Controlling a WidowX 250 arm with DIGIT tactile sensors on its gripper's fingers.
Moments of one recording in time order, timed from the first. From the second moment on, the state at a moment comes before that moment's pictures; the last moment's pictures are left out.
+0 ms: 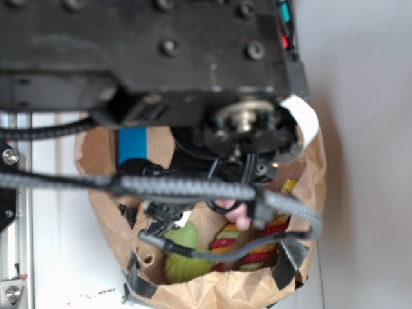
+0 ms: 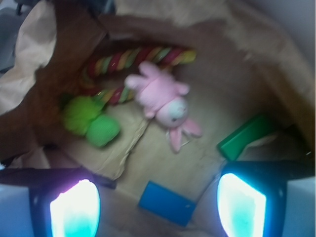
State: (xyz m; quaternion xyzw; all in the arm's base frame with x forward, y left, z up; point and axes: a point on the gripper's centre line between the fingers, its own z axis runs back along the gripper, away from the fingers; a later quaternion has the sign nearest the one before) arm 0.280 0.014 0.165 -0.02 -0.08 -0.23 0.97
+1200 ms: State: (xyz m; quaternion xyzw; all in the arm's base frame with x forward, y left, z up) arm 0.264 -0.009 0.106 0.02 -0.03 -0.25 0.97
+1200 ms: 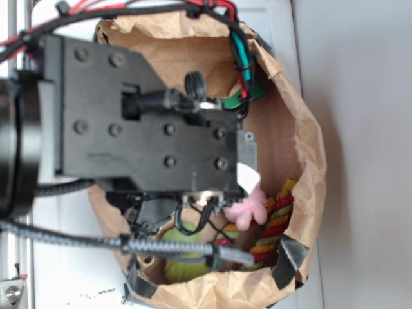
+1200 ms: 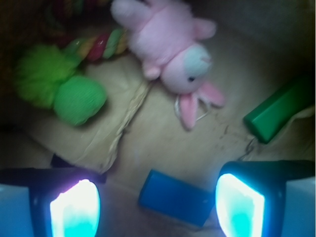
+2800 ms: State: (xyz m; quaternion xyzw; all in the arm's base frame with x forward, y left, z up) arm 0.283 -0.045 0.087 -0.02 -0.09 -0.47 0.88
